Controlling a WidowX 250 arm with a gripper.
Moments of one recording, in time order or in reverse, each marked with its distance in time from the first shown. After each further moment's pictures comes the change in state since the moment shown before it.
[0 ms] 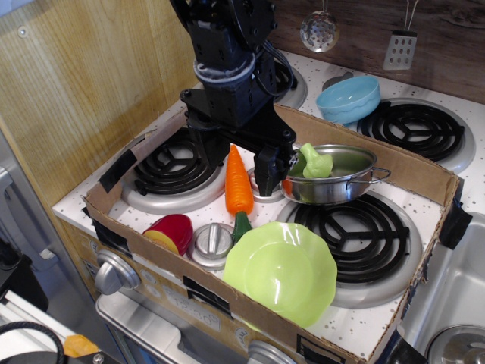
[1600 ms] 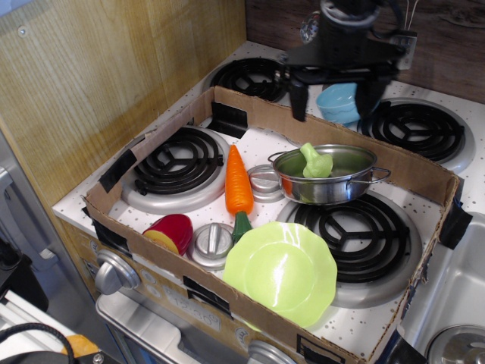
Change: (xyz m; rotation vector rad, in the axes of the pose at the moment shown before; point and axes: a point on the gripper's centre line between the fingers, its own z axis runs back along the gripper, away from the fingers) arm 0.104 -0.019 -0.017 0.147 -0.090 0.682
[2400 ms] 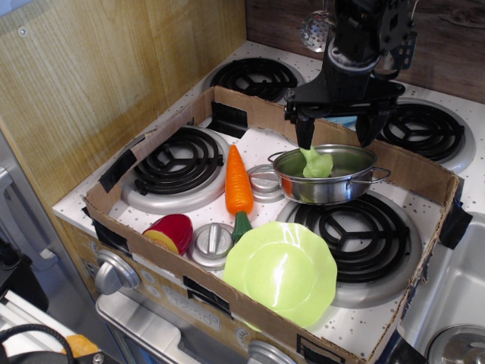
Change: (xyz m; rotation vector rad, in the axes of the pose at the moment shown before) arm -0.008 -0.009 -0.036 -0.013 -0.008 0.006
